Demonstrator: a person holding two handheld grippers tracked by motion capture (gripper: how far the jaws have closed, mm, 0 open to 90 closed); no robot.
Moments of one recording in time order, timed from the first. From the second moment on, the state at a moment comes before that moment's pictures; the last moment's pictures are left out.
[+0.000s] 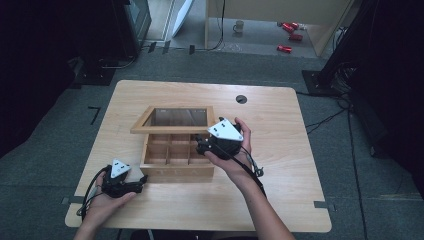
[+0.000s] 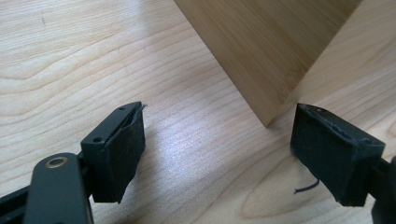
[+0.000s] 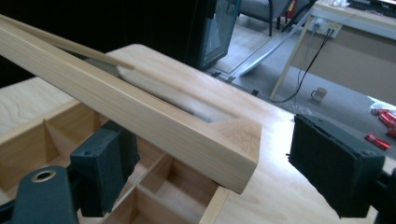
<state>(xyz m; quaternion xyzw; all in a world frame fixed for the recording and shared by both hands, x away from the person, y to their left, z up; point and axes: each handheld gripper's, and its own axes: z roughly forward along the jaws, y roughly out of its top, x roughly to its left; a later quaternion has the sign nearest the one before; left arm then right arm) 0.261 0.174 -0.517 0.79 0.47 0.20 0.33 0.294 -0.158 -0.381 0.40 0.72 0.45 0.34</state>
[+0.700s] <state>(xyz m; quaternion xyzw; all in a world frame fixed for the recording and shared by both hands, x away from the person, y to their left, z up) 0.262 0.175 -0.517 0.79 0.47 0.19 0.34 0.364 -0.166 -0.350 0.36 0.70 0.53 0.33</state>
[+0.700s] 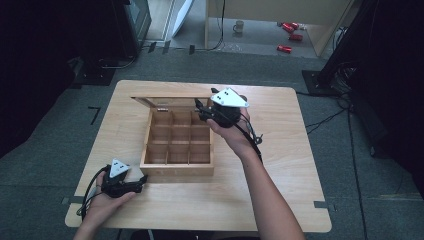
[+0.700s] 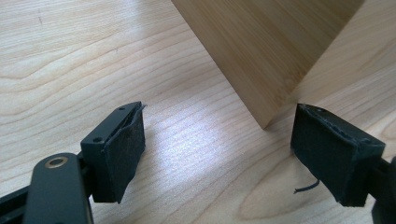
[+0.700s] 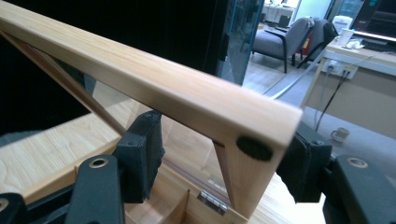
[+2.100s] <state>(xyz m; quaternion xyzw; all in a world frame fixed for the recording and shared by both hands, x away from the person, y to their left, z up) 0.263 0.173 -0.517 0.79 0.46 0.19 0.34 0.470 -0.176 -0.355 0.50 0.62 0.53 0.28</state>
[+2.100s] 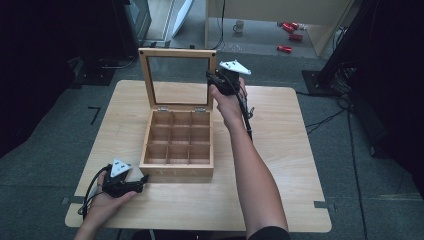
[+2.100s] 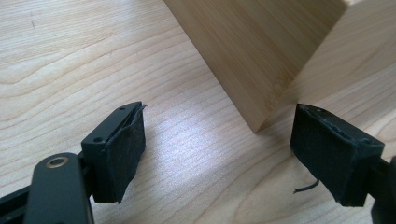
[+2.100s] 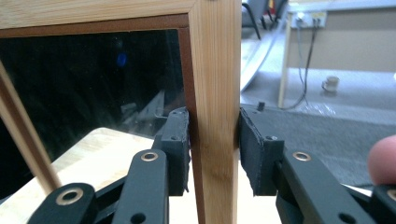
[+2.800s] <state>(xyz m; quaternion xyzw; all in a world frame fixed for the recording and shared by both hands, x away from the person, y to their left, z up) 0.263 0.174 -0.517 0.79 0.46 0.18 0.35 0.494 -0.172 -0.355 0.53 0.62 0.51 0.28</state>
